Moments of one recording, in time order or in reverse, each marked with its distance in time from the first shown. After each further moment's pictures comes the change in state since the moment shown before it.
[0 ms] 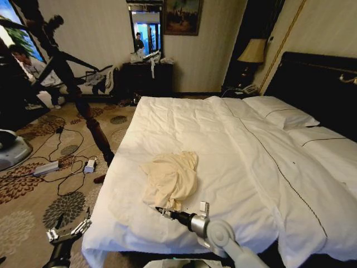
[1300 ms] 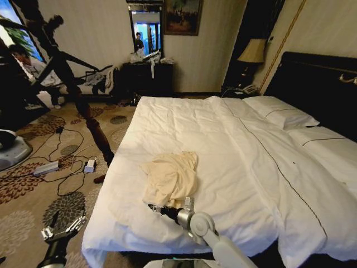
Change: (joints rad) left arm -0.026 0.001 -0.029 -0.006 -0.047 0.012 -0.003; right arm 0.120 0.095 -0.093 -0.148 -0.106 -0.034 0.040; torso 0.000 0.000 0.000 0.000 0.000
